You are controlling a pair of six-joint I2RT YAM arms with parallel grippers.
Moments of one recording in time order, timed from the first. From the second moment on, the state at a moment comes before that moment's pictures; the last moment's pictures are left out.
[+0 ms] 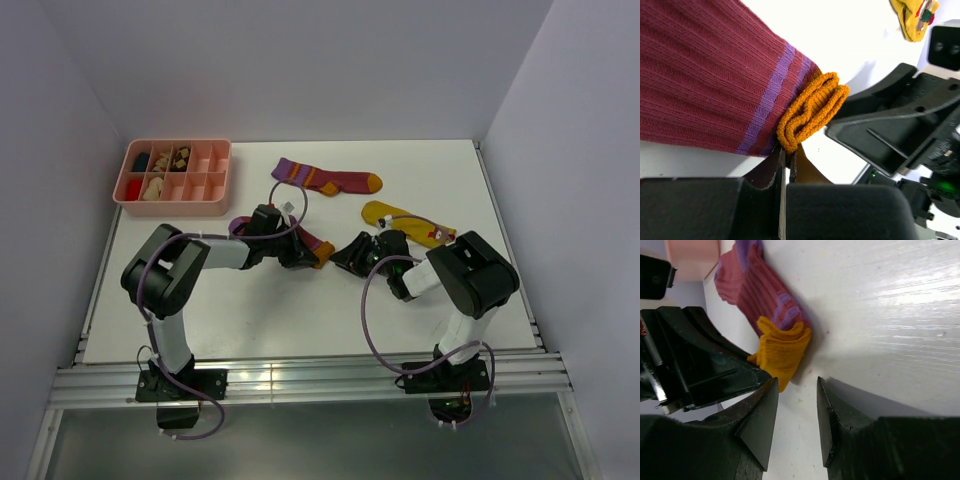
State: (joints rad) left arm -0.55 1.87 0.90 0.25 0.48 -0.91; right arm 0.43 1.75 0.44 0.84 -0.34 1.05
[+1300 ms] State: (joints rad) left arm -0.58 1.78 0.93 0.11 0.33 -0.77; right arm 0.46 1.80 0.78 0.33 -0.23 0.93
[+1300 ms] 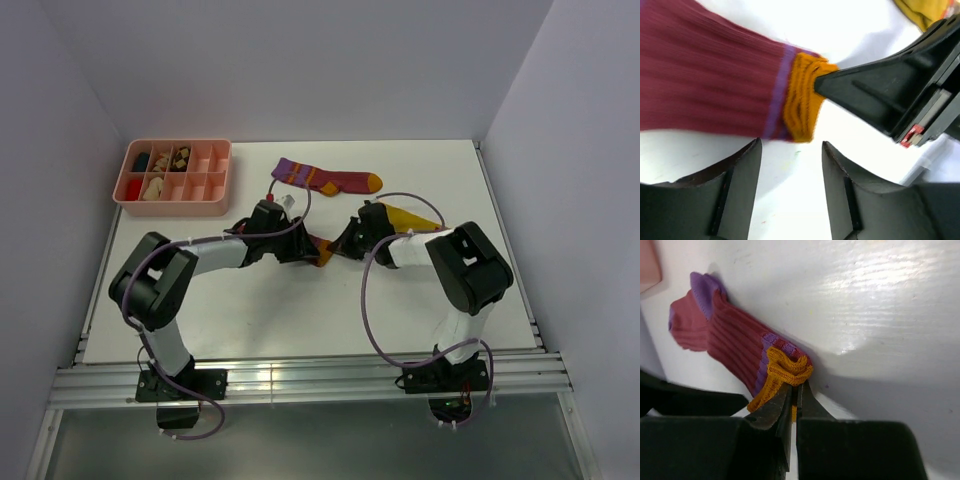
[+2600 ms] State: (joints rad) left arm -0.98 1.80 0.78 0.49 -0.35 -0.15; right arm 0.49 1.89 1.16 -0.35 -0.18 0.86
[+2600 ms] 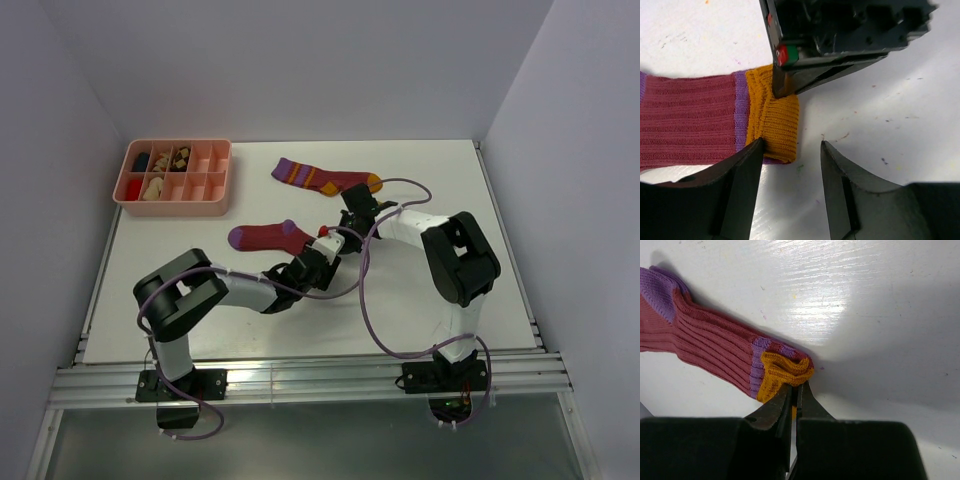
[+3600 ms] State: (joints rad) left arm -0.86 1.82 0.86 0.35 -0.19 -0.30; right arm 0.47 1.71 0.98 -0.11 -0.24 0.92
